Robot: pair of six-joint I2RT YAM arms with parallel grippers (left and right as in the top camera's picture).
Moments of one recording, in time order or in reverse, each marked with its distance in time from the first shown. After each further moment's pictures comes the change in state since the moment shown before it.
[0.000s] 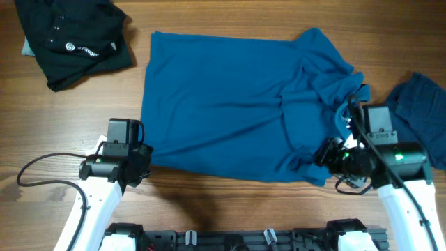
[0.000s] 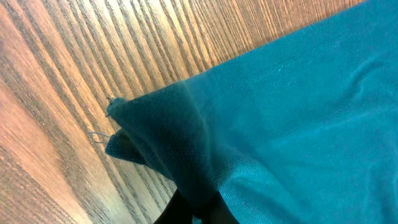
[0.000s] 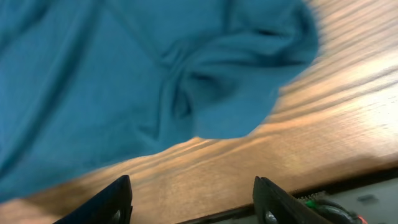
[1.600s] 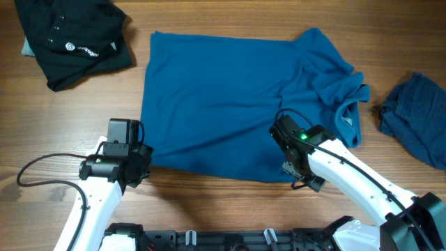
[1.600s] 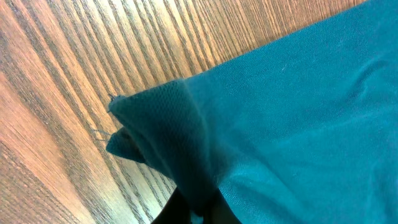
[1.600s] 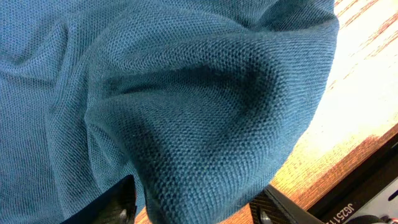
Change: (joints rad) left arm 0.000 0.000 0.000 -0.008 0.000 0.000; right arm 0.434 0.417 -0.167 0.196 0.381 0.594
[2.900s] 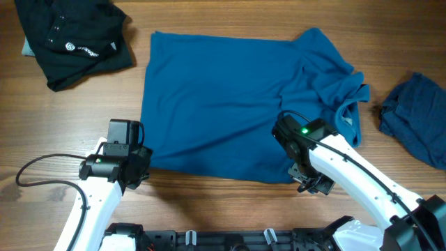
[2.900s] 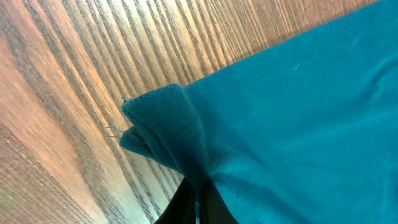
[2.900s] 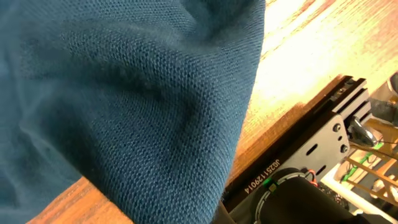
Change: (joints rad) left arm 0.000 0.000 0.000 -0.028 -0.013 0.016; right arm 0.000 -0.003 0.094 -0.259 -0.029 -0.023
